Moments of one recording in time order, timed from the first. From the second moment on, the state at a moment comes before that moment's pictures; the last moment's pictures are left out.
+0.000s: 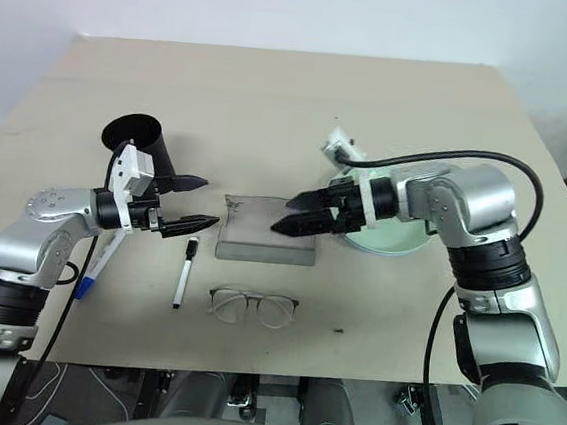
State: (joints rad) left arm -0.38 0.63 0.05 0.04 -0.43 0.33 -1.11; right arm -0.92 -0.67 0.32 -0.02 0.69 1.23 1.23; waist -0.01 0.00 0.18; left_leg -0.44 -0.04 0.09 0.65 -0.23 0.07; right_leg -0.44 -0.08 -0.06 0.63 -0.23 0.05
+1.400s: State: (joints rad) left arm -0.28 0.84 0.06 -0.02 -0.53 0.23 -1.47; right arm -1.03 -0.55 0.72 0.11 0.52 1.24 1.39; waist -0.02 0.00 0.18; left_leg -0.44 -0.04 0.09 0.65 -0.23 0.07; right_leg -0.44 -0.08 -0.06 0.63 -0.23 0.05
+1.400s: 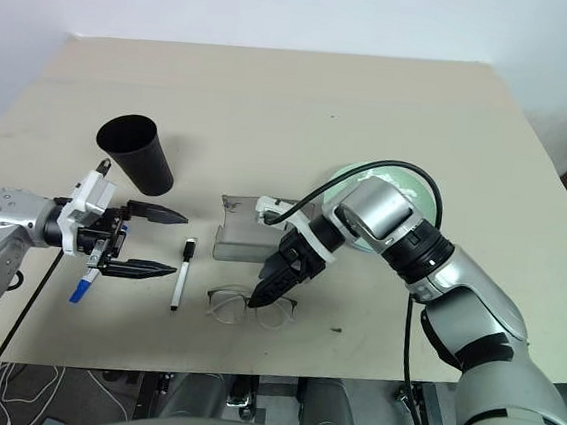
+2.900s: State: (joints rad) left arm -0.25 0.80 0.06 -0.02 -0.49 0.18 -1.43; right arm -1.04 -0.49 0.77 0.10 0.47 1.22 1.37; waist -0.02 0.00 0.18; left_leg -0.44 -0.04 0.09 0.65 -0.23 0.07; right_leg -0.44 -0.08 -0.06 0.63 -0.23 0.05
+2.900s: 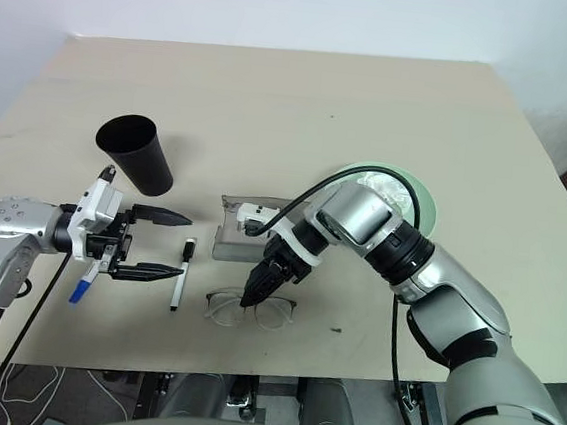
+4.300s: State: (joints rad) left arm -0.20 0.80 0.08 -0.02 -0.48 0.17 -1.36; right arm -1.31 -0.56 0.69 0.29 0.39 1.03 1.52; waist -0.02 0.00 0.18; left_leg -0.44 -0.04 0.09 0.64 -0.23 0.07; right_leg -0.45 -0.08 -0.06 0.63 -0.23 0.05
